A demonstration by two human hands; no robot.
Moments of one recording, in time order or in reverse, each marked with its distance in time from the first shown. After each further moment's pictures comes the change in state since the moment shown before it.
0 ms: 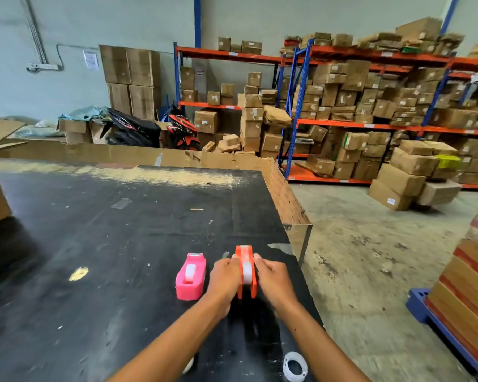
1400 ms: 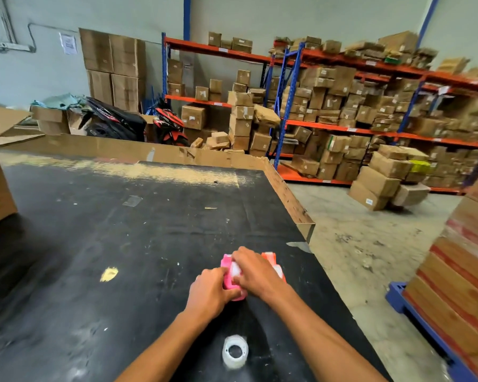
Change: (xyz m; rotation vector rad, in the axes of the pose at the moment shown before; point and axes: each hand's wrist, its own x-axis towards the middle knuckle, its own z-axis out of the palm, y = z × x) left_hand 0.031 -0.045 -0.122 0.828 -0.065 0.461; right_hand 0.003 -0.034 0.100 -1.097 -0.296 -0.329
